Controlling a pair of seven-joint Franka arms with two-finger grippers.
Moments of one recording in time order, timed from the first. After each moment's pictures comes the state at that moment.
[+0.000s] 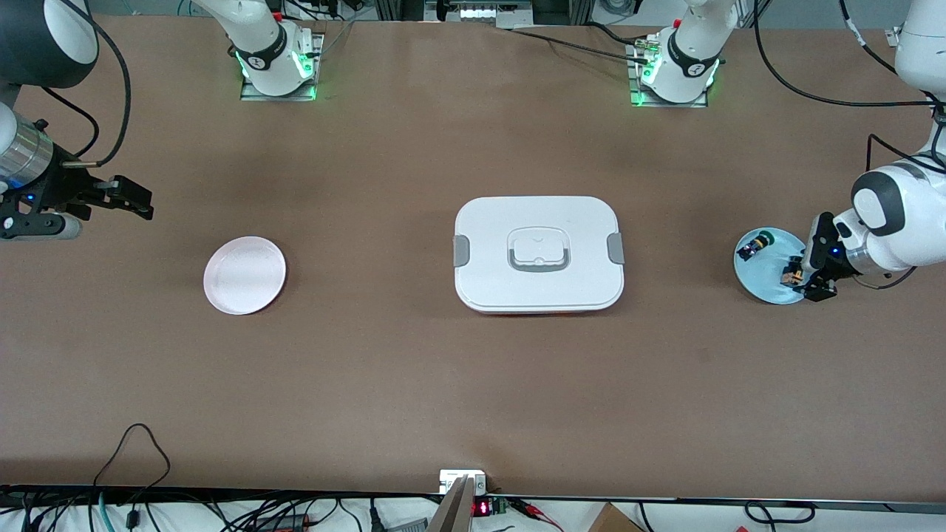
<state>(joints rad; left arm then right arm) 0.47 0.52 -0.08 -1.98 0.02 2.38 2.27 0.15 0.07 -0.15 -1.69 -0.04 1.73 -0.03</state>
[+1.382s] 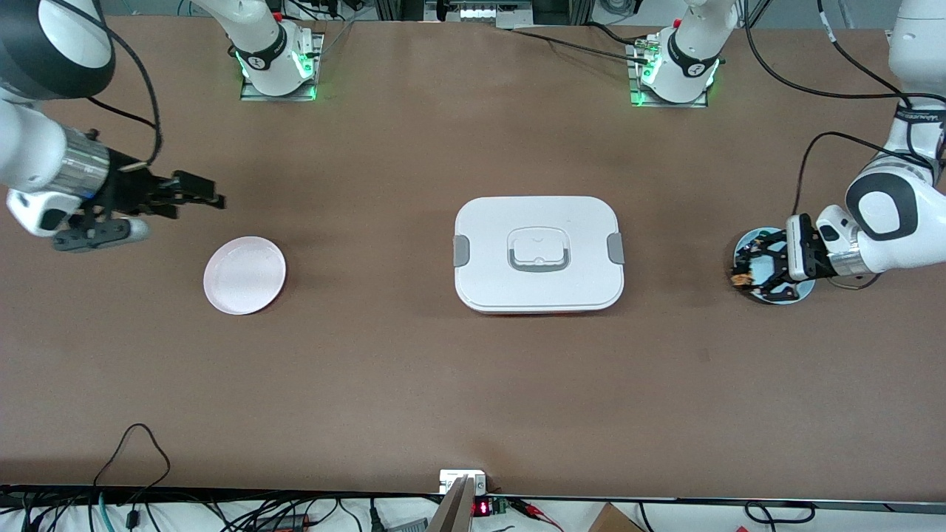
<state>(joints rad) 0.46 0.46 -0.21 -1.96 -0.63 2.09 2.29 0.21 0.13 -0.15 -1.69 0.37 1.65 -0.09</state>
